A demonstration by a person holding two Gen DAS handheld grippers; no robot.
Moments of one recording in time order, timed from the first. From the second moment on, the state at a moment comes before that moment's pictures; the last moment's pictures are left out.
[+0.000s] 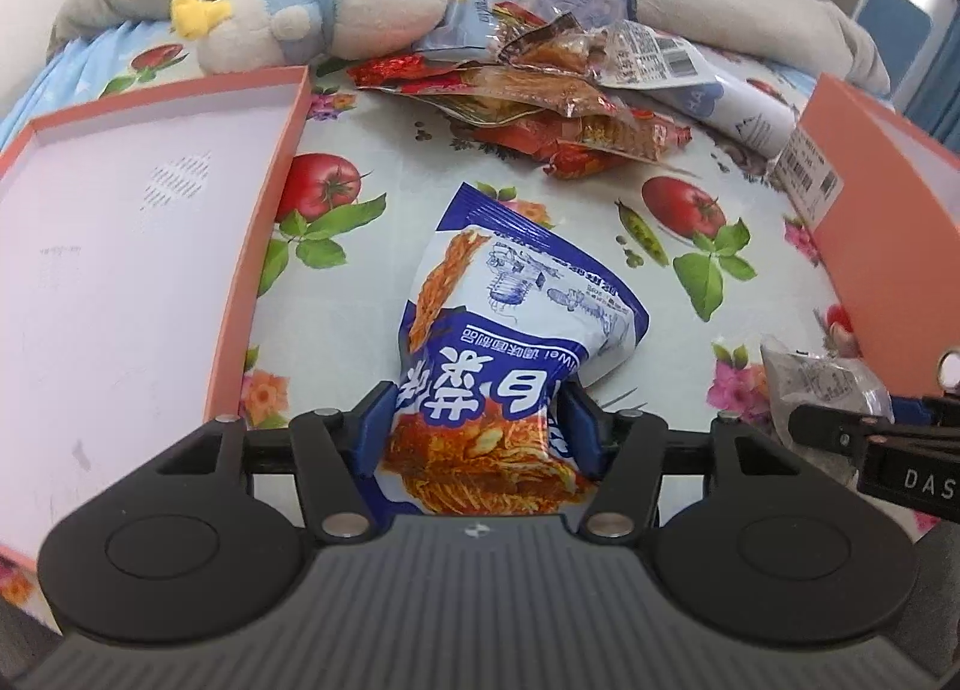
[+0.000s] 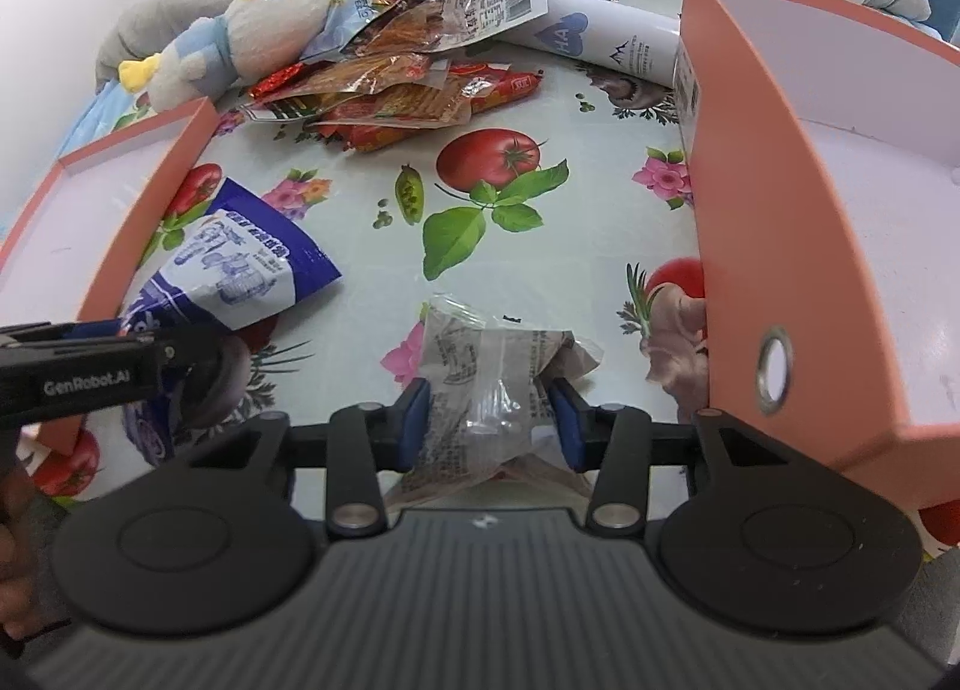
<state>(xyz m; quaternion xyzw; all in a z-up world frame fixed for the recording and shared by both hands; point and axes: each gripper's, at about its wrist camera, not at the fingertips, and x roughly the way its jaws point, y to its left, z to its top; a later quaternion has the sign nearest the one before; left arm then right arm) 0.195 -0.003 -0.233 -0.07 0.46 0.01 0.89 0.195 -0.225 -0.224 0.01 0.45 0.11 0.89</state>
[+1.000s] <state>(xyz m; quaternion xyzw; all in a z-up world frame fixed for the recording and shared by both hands) 0.171 -0.027 -0.121 -0.13 0.39 -0.01 0.91 0.172 -0.243 -0.124 0.03 0.39 0.13 0.91</state>
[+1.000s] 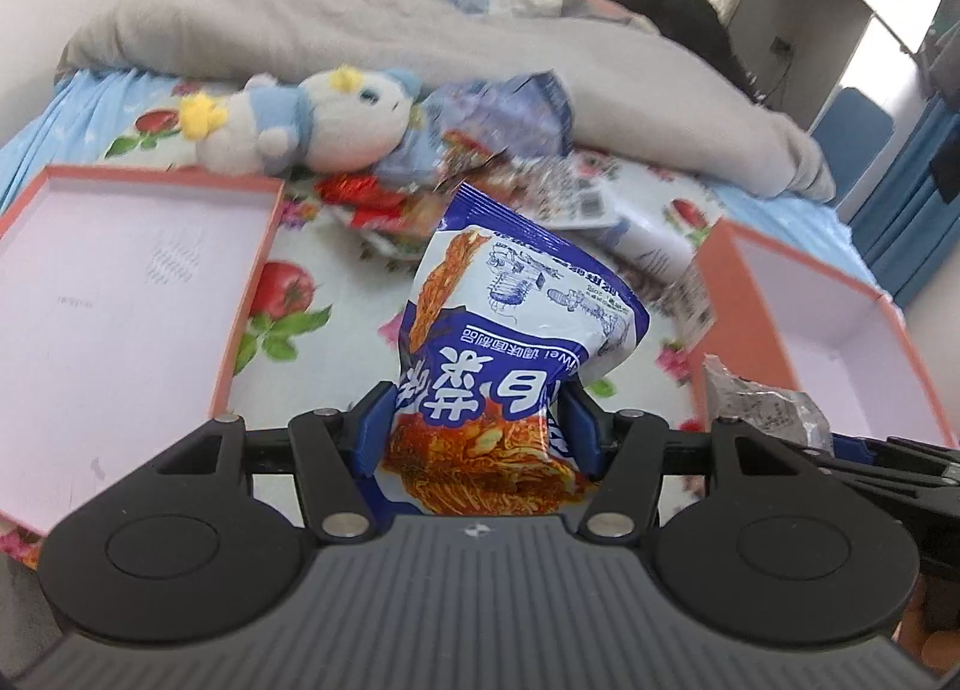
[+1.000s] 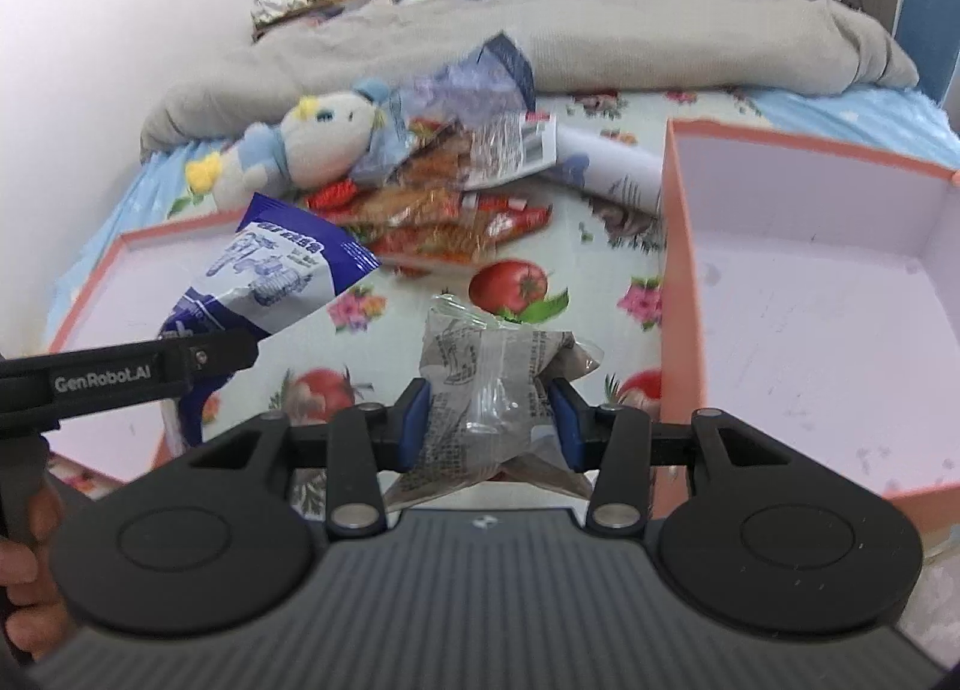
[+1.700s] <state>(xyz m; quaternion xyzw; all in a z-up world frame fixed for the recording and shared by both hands) 0.189 -0.102 -0.020 -0.13 0.31 -0.08 0.94 0.167 -0.311 -0.032 0.04 0.30 0.08 0.95</state>
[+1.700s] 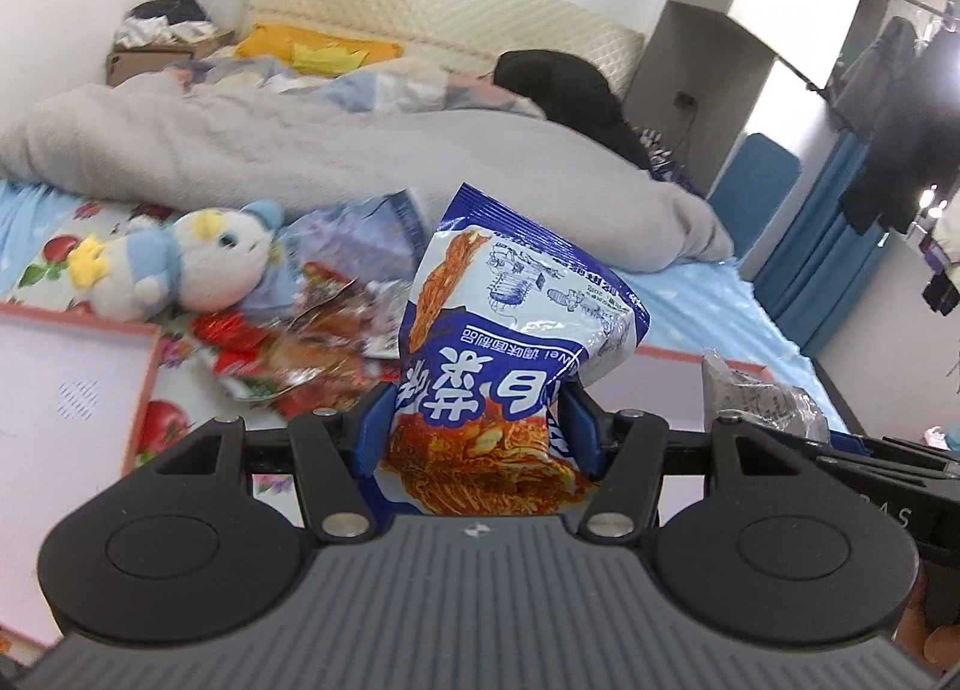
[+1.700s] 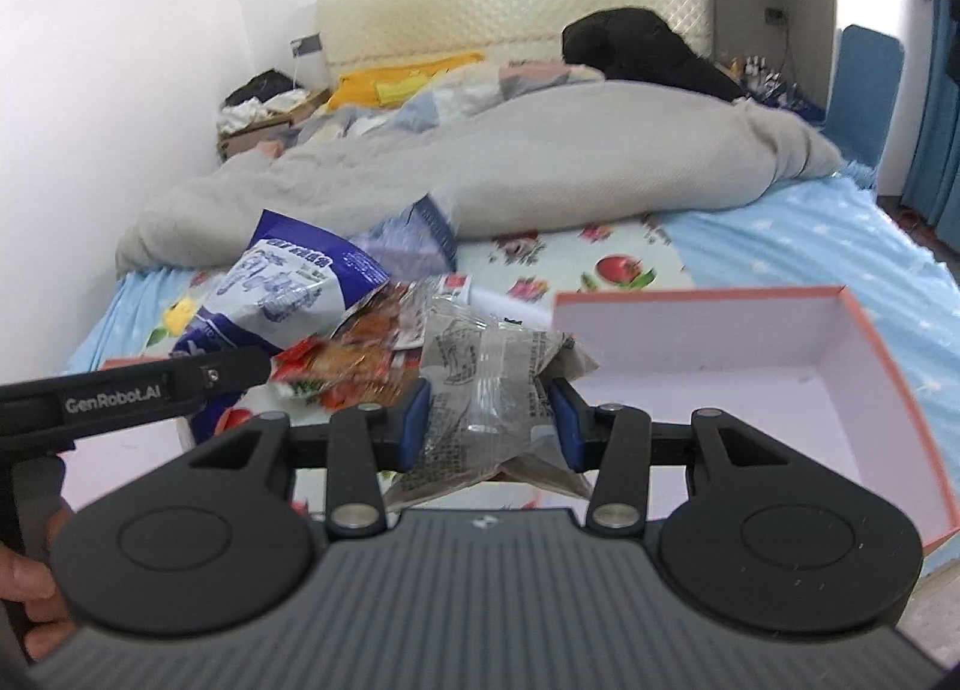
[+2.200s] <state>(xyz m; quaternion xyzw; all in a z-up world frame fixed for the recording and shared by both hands) 0.232 -0.177 -0.008 -0.13 0.31 -0.16 0.93 0.176 -0.380 -0.024 0.06 0.28 0.00 0.96</state>
